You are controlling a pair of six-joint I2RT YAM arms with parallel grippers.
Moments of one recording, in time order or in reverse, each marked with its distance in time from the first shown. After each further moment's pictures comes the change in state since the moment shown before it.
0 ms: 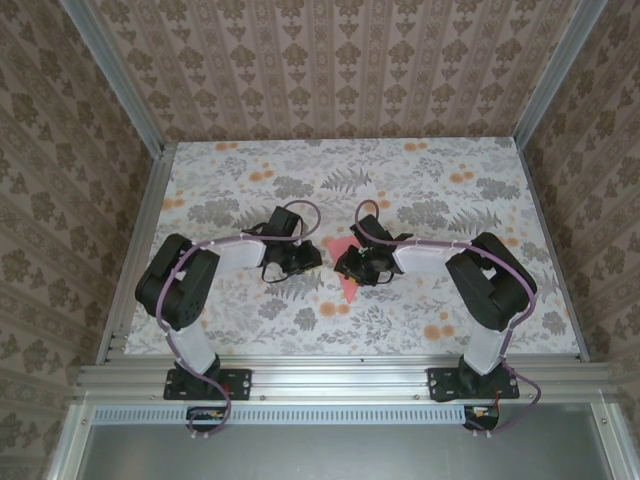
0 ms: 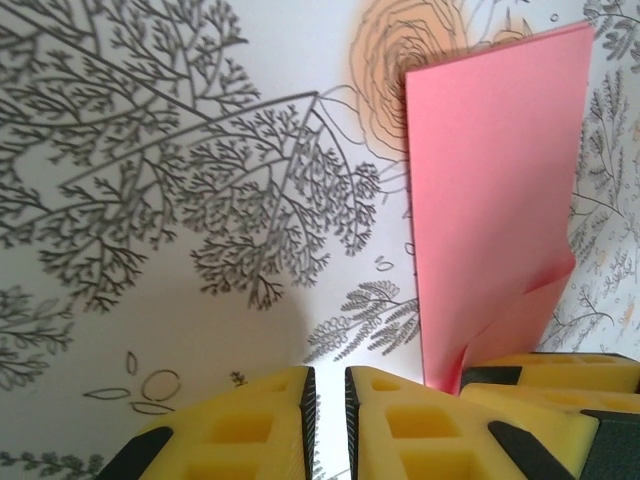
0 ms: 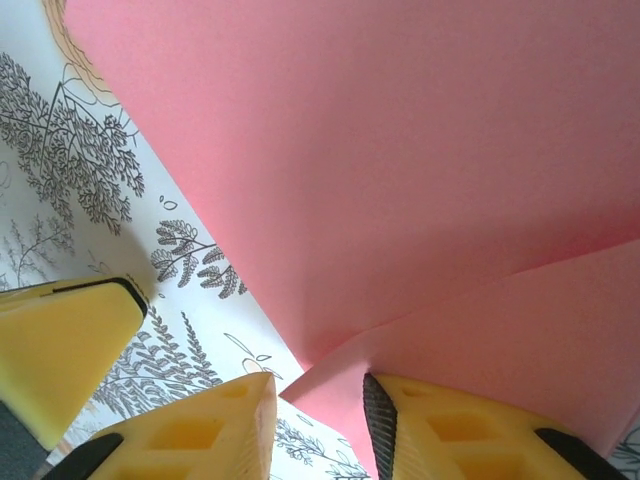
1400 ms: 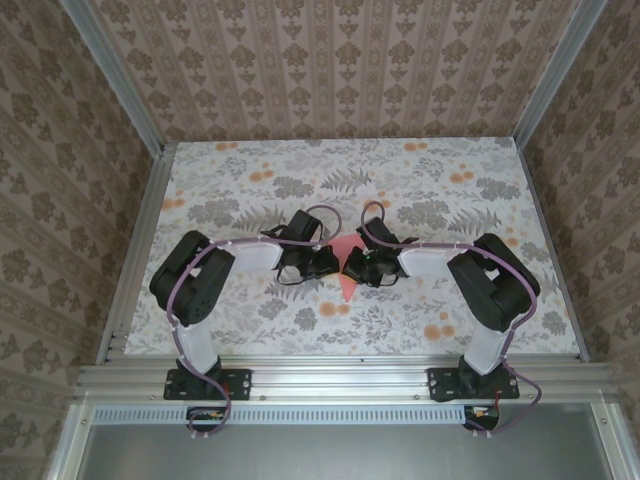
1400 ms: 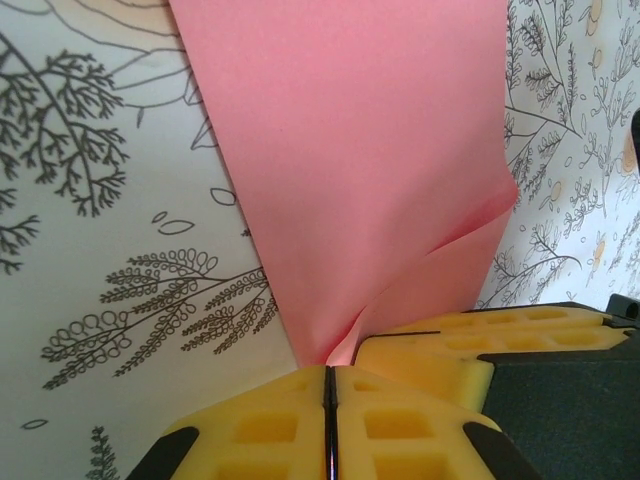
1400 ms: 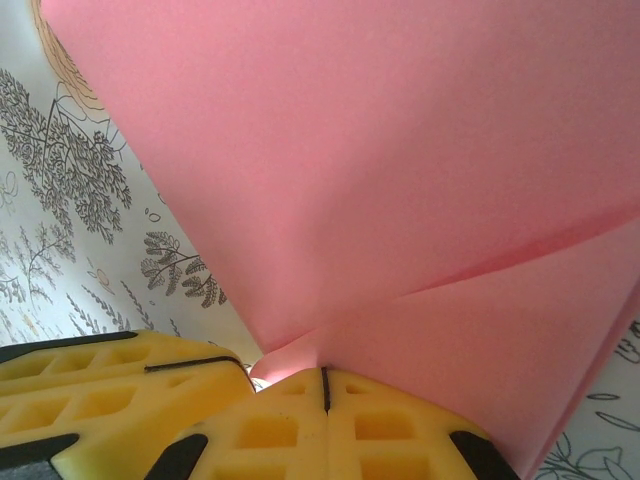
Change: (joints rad) left arm -0.111 0.072 0.065 0.026 0.054 -0.021; right arm -0.026 -0.013 -0.065 0.081 -0.025 0.000
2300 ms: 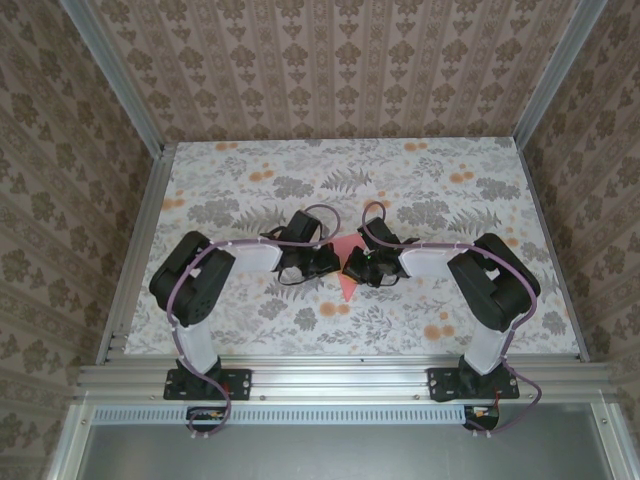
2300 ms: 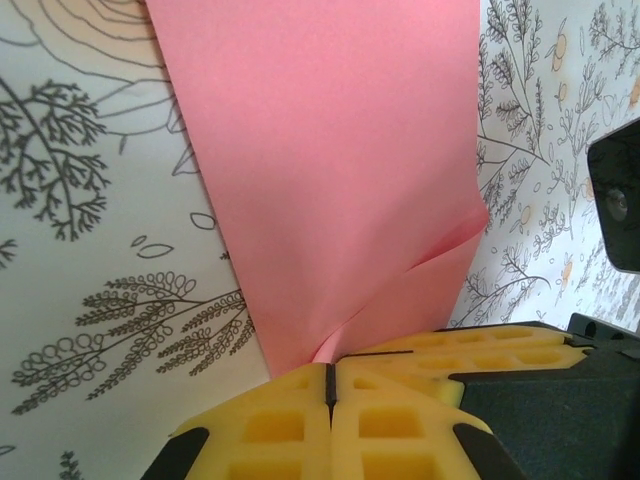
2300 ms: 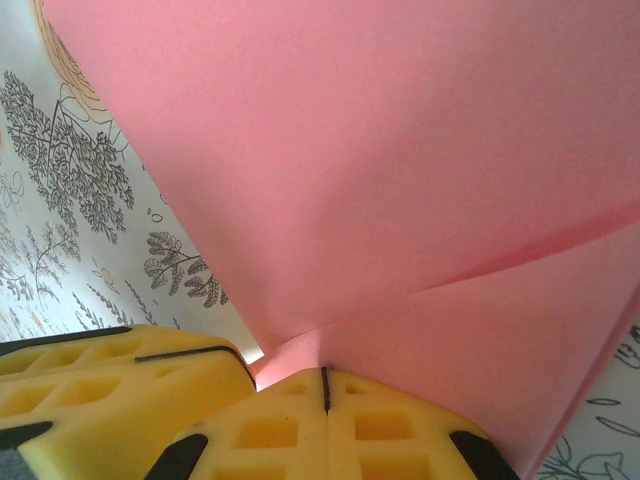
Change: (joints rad) left arm -0.007 -0.003 -0.024 0.078 -0.005 -0.063; right arm -0.006 0.000 -0.009 0.016 -0.013 0.004
